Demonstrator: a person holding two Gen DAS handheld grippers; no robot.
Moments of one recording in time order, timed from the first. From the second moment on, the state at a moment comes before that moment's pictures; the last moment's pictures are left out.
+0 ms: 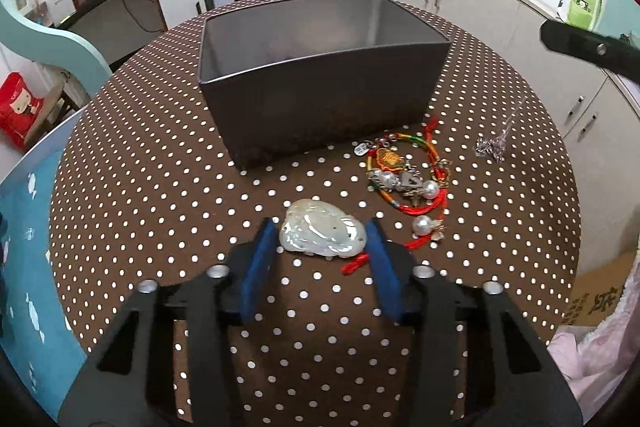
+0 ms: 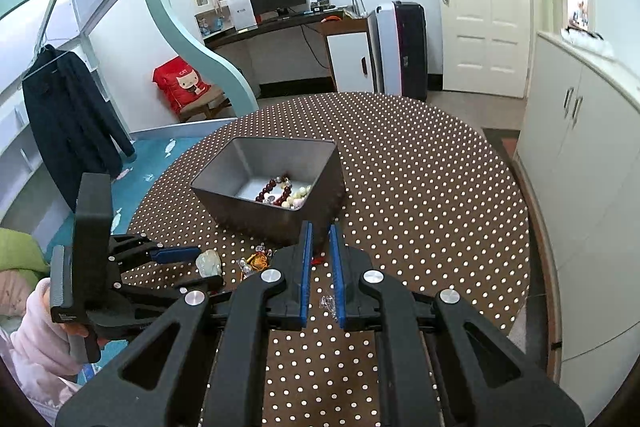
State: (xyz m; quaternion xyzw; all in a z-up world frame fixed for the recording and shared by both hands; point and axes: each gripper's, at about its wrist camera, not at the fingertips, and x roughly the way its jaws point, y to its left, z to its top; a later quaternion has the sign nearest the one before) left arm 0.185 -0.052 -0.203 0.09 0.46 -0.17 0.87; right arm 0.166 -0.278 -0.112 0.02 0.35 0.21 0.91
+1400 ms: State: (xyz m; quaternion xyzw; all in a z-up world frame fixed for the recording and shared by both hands) left arm 0.181 -0.010 -0.158 0.01 0.40 -0.18 0.90; right arm 0.184 -0.262 -0.121 -0.05 0.38 0.17 0.91
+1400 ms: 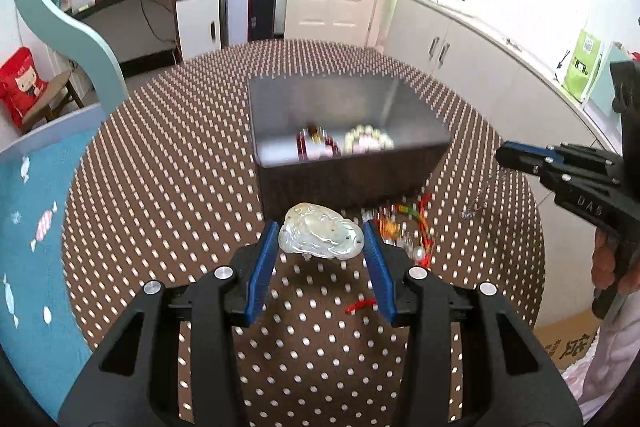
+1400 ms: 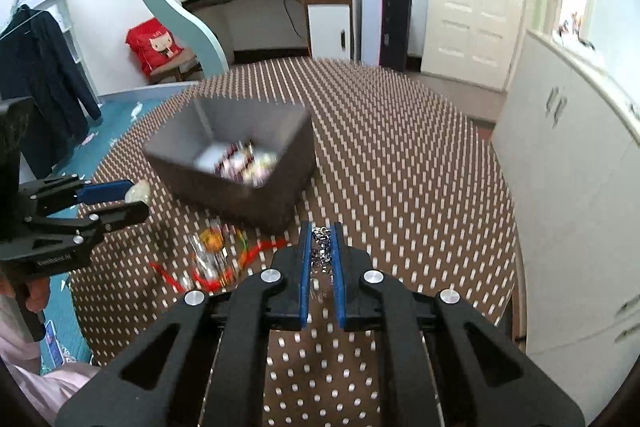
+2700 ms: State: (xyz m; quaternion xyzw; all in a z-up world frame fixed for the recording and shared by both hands) left arm 0.264 -0.033 -0.150 0.01 0.41 -0.18 0.89; right arm 0.271 -0.210 -0.101 -0.04 0.38 0.21 0.90
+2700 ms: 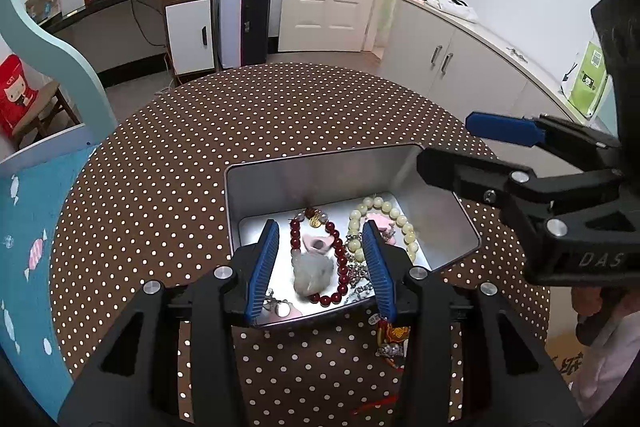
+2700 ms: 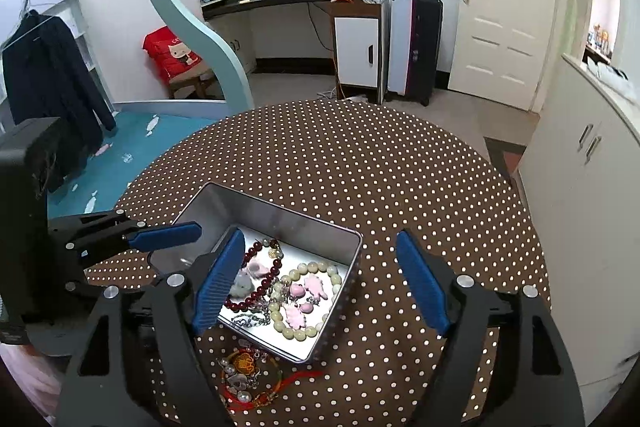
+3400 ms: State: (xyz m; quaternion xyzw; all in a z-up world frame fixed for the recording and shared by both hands) left arm 0.231 -0.033 -0.142 0.01 0.40 -0.17 0.90; right arm 0.239 -0.227 -0.095 -0.04 0.38 0.17 0.91
